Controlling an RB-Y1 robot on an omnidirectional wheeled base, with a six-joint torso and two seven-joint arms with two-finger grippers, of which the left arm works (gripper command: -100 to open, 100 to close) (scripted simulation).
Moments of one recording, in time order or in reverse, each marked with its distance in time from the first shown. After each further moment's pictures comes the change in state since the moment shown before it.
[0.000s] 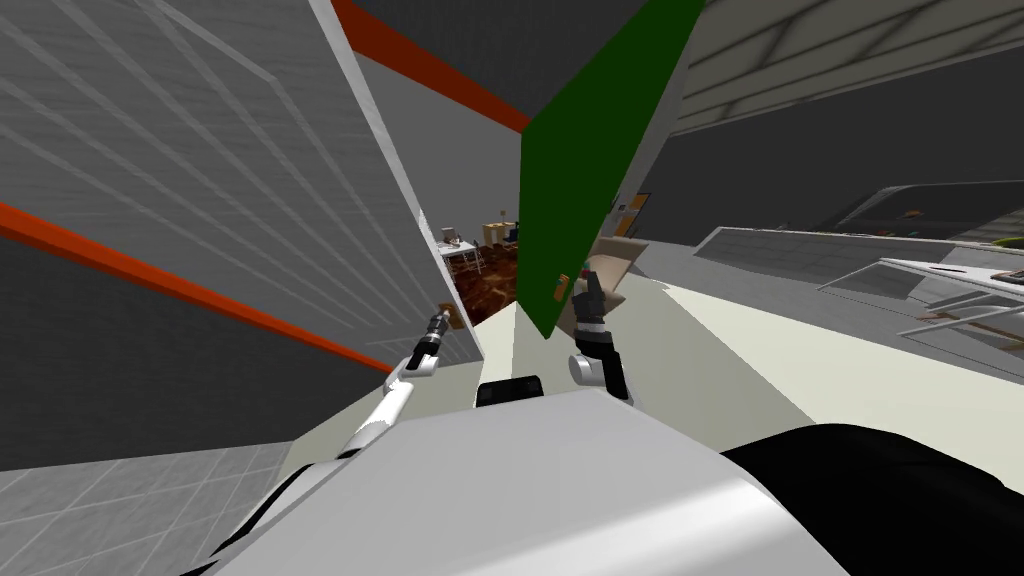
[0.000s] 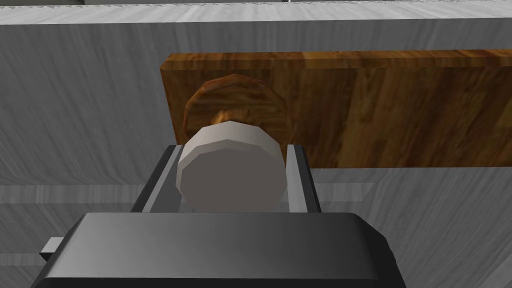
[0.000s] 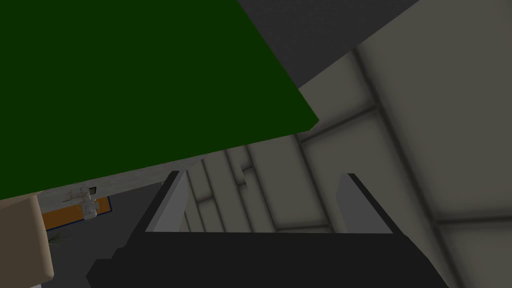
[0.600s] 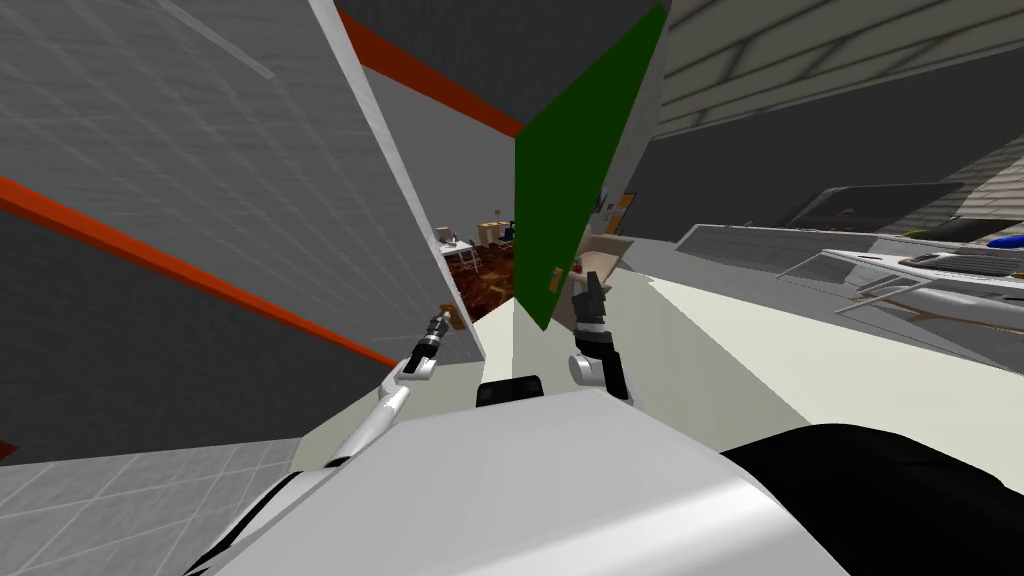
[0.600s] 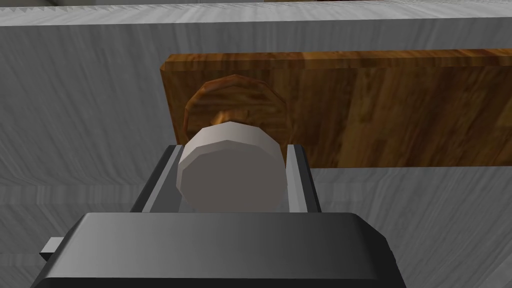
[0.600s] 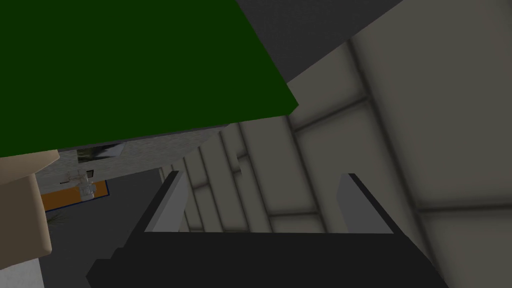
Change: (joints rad) arm 0.027 0.043 -0.050 -0.028 -0.001 -0.023 0.043
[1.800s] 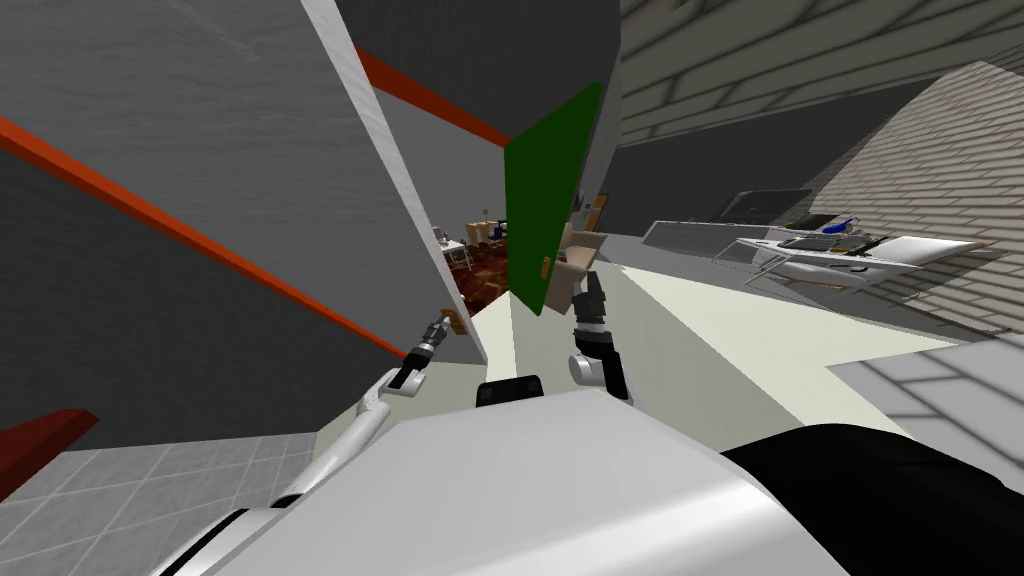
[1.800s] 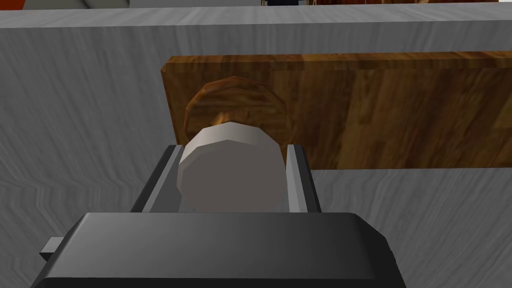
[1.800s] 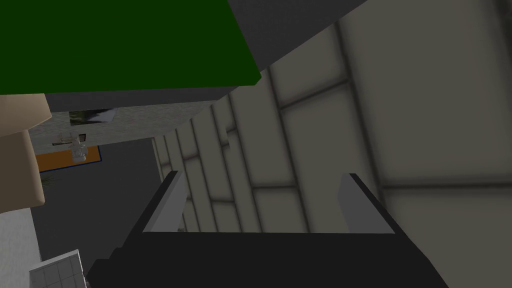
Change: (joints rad) arm 0.101 0.143 -0.123 -0.088 0.000 -0.102 0.119
